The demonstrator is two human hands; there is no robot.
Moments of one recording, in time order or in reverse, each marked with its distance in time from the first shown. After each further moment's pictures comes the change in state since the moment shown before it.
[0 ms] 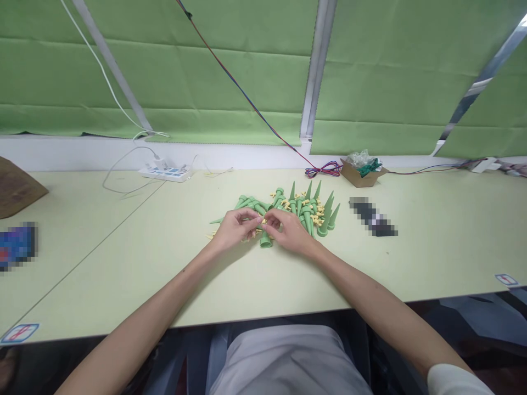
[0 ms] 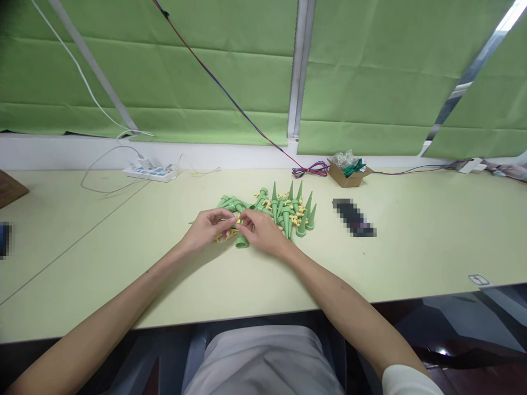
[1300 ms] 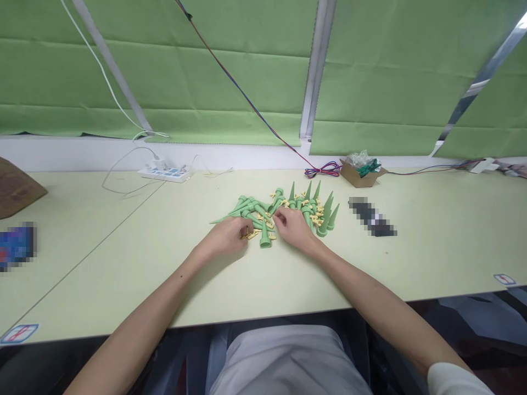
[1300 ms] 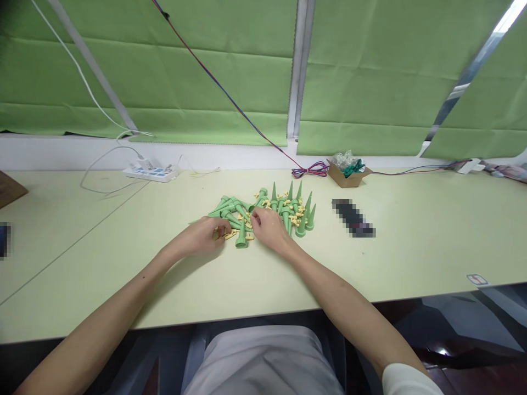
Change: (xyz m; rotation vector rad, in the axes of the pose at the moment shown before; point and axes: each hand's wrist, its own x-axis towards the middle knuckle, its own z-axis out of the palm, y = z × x) left_hand -0.003 -0.001 -0.022 0.916 -0.173 0.070; right_hand 0.004 0.017 -0.003 -0.277 0.087 0.183
